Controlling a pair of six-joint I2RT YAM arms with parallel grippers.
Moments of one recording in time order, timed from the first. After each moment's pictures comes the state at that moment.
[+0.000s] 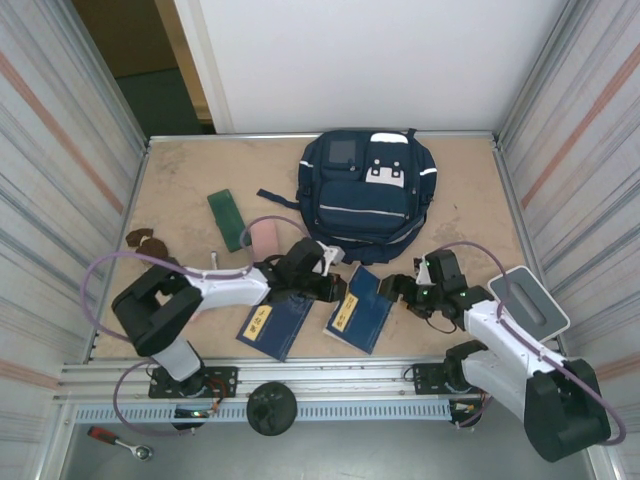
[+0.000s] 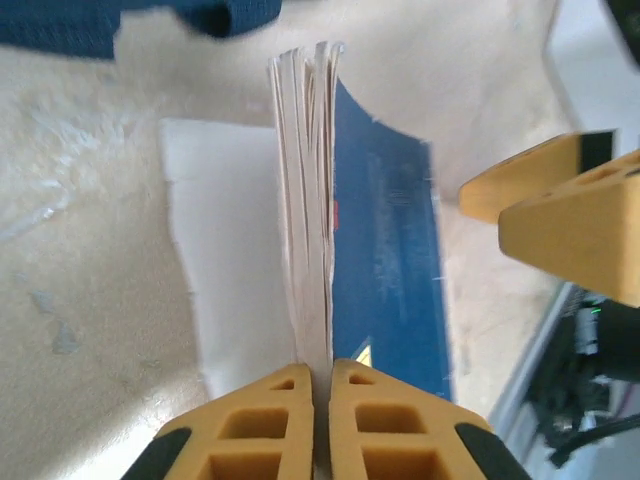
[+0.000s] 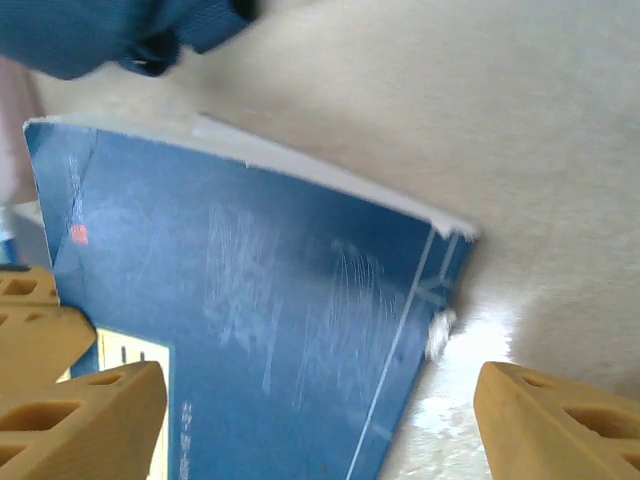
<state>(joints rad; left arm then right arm) -0.89 1.61 0.75 0.12 0.37 -0.66 0.32 0.91 0.34 -0.37 -0.45 0.73</state>
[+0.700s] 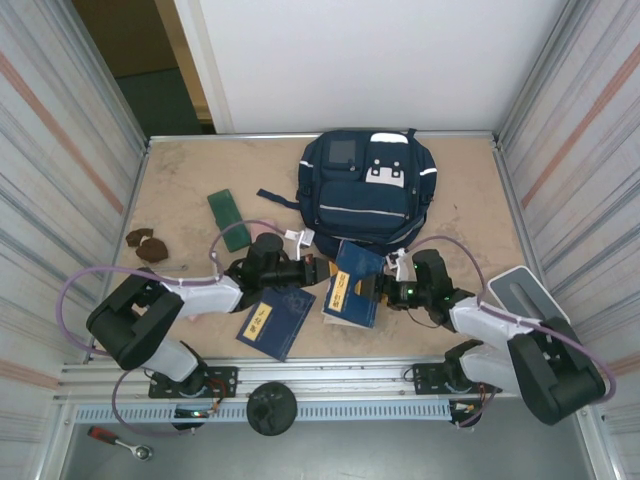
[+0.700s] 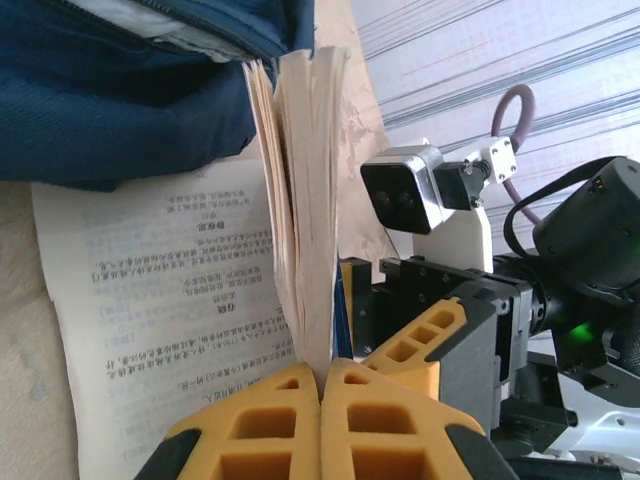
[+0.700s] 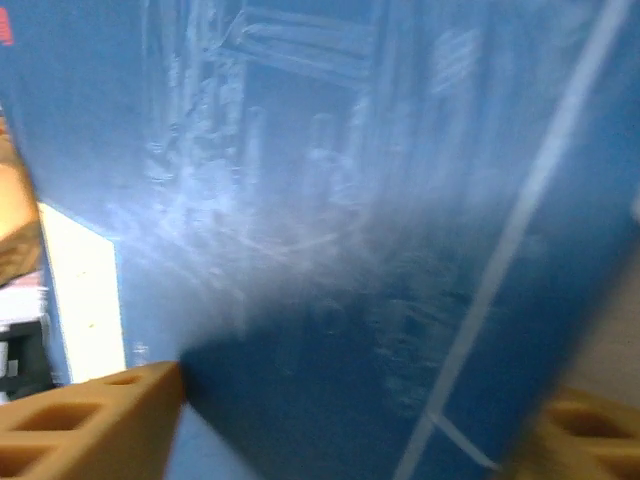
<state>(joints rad) -0.72 1.50 0.53 0.58 0.56 -0.92 0.44 1.15 0.25 0.23 -0.68 0.78</state>
